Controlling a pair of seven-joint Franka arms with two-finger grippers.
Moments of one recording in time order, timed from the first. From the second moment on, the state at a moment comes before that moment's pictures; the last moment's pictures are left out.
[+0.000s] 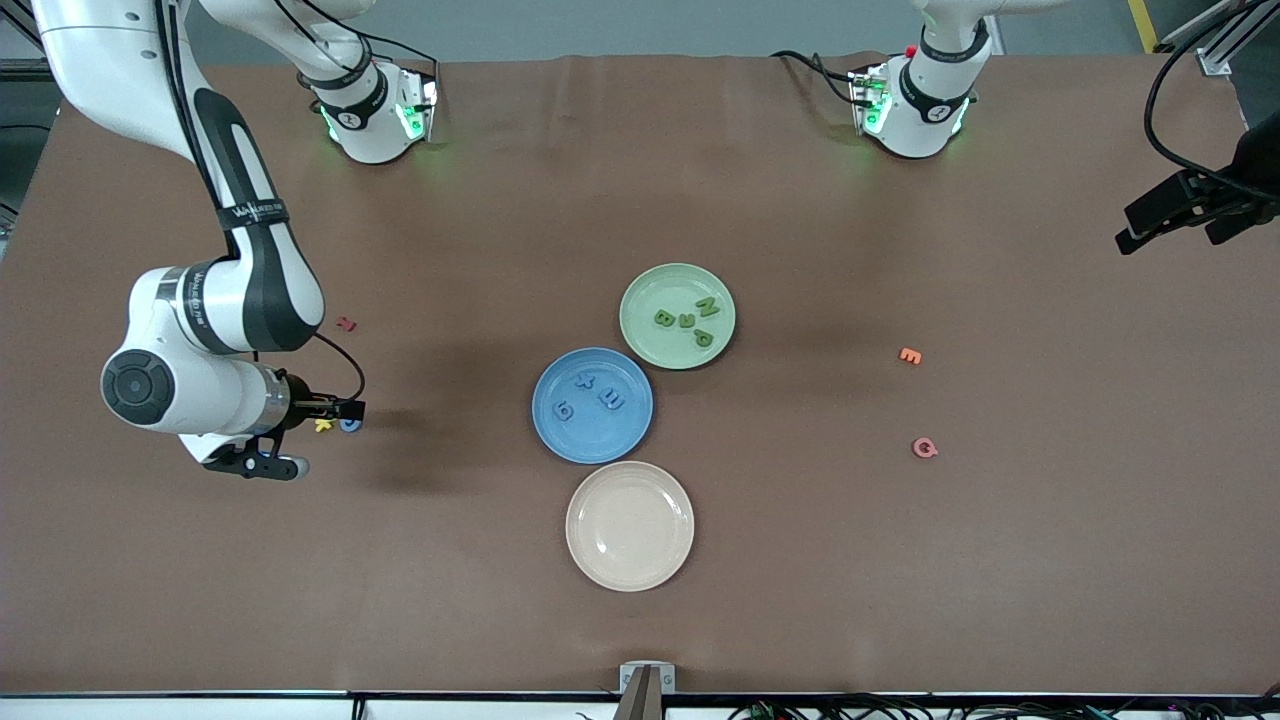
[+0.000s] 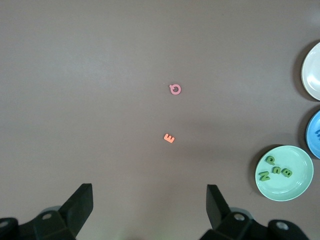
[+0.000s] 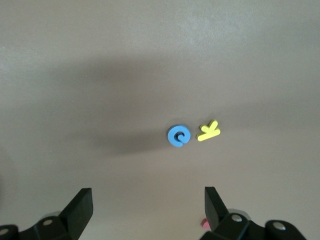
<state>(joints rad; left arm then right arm) 0.03 -0.03 -0.06 -1.52 -0.04 1.51 -0.14 0.11 0.47 -0.03 -1.72 0.05 1.99 0.18</state>
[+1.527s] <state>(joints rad) 0.02 -0.03 -0.10 -1.53 -0.04 1.52 -0.14 0.06 0.65 -0.03 -1.74 0.05 2.19 0.13</state>
